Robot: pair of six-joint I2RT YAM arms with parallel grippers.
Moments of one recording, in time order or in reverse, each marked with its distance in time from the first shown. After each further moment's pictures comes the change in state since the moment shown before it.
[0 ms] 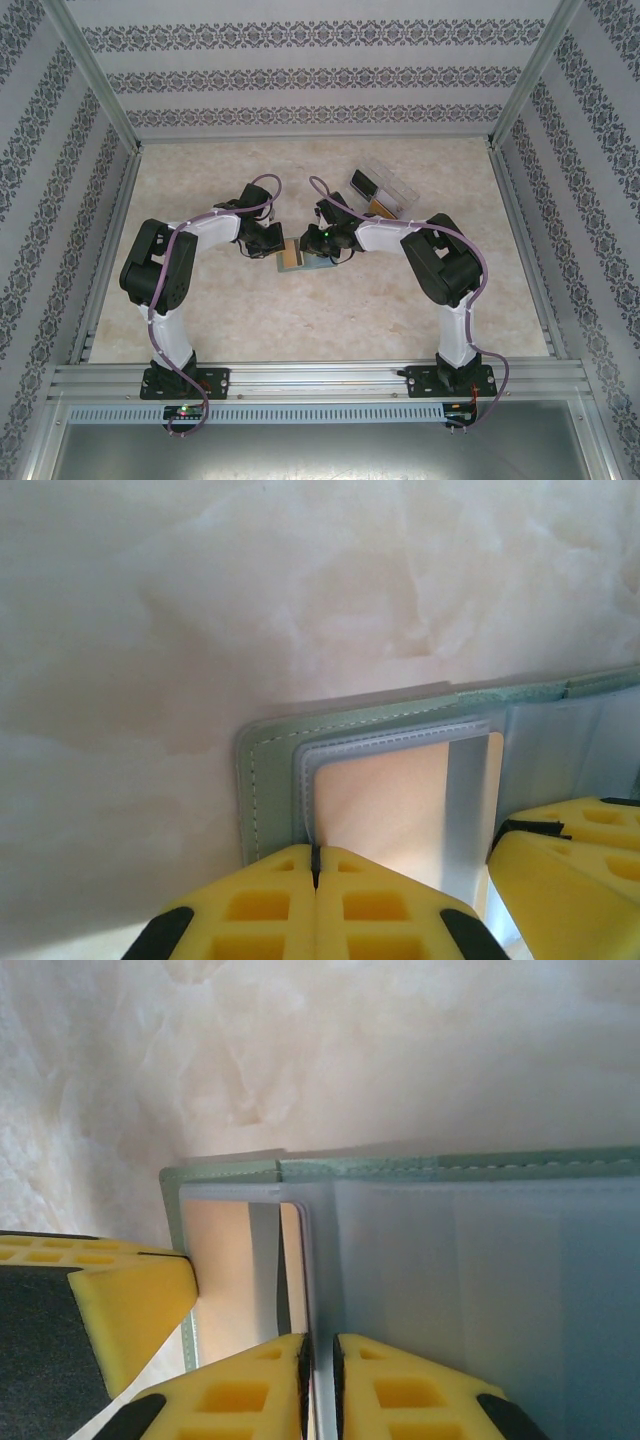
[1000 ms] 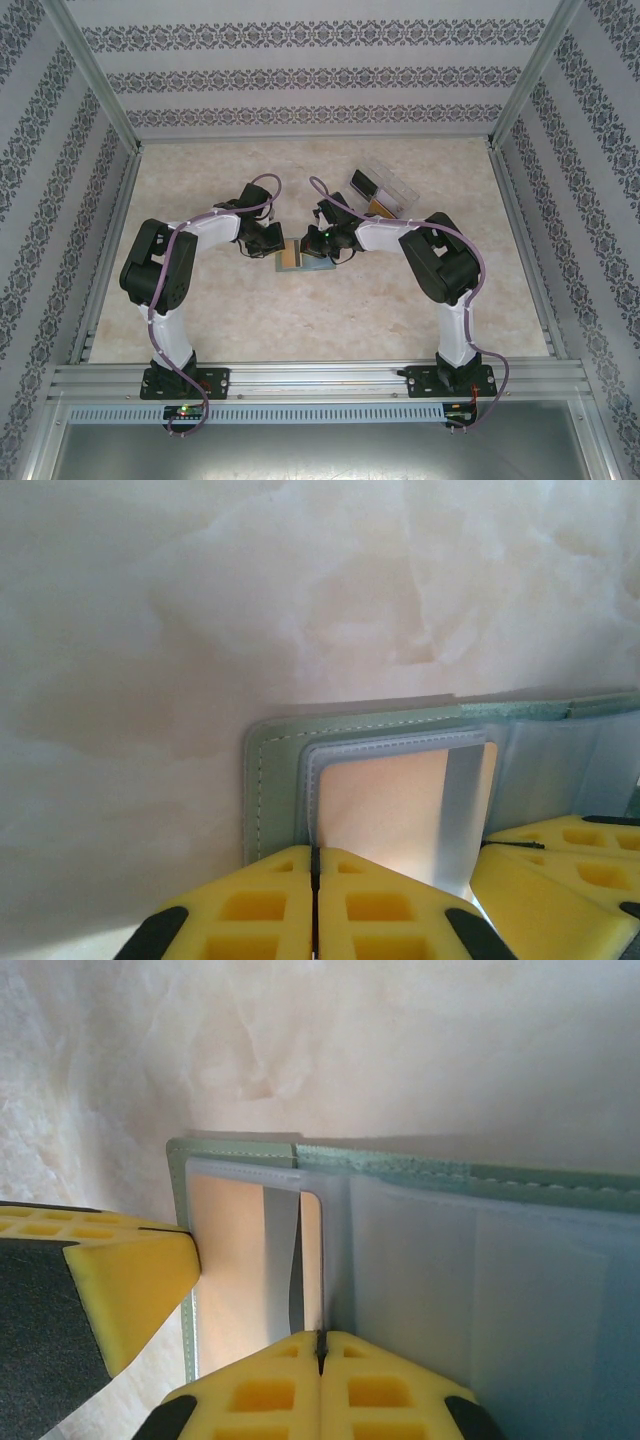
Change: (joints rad) left arm 0.000 0.000 0.004 -0.001 -0.006 0.000; right arm -0.005 0.016 0.001 0.012 -0.079 -0.018
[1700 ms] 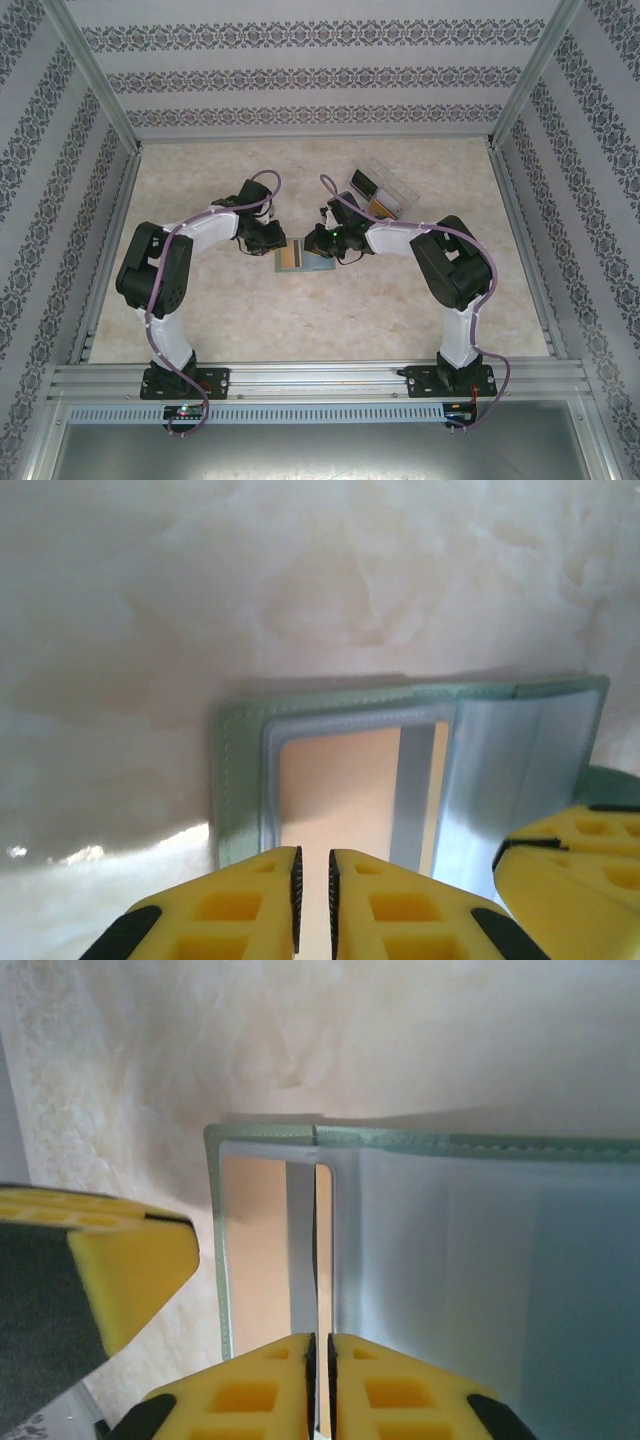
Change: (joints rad) left arm -0.002 -0.051 0.009 -0.053 0.014 0.014; right arm -0.037 -0.076 -0.090 0.071 -0.058 0.024
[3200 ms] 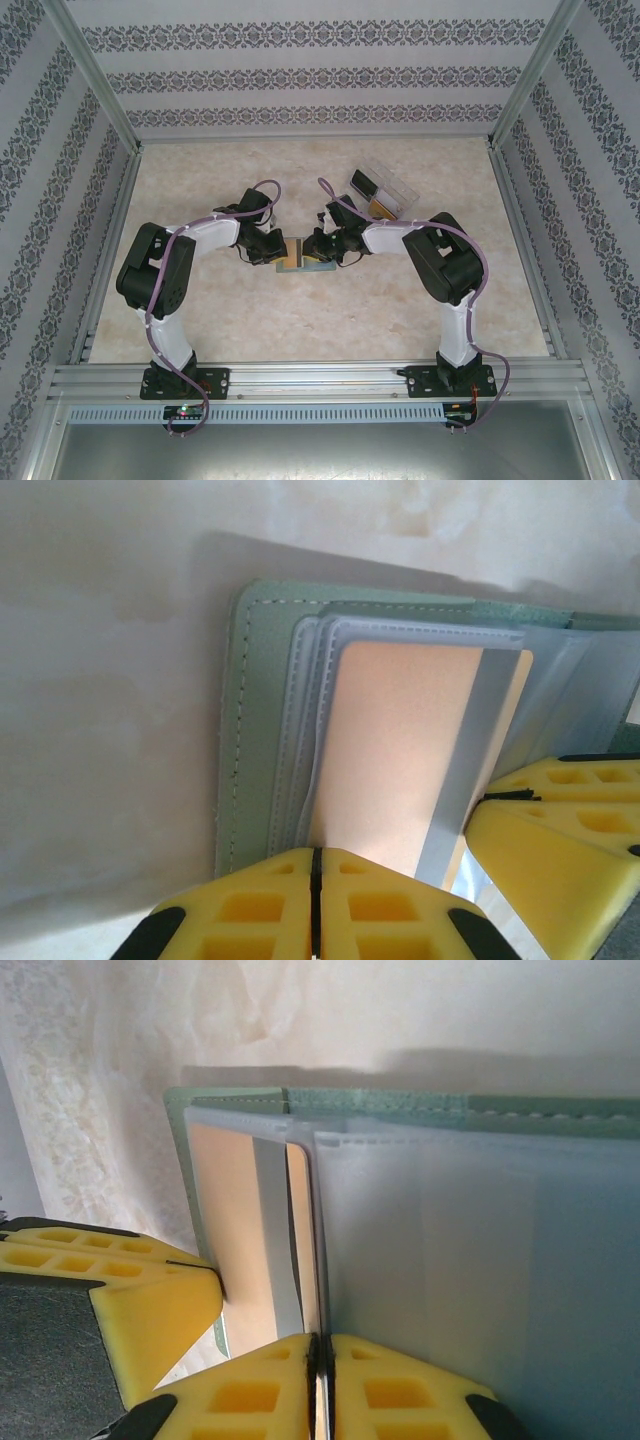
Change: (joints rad) left arm -0.013 0.014 -0.058 0.034 0.063 -0.046; right arm 0.001 0.062 0.013 0.008 -0.074 0.003
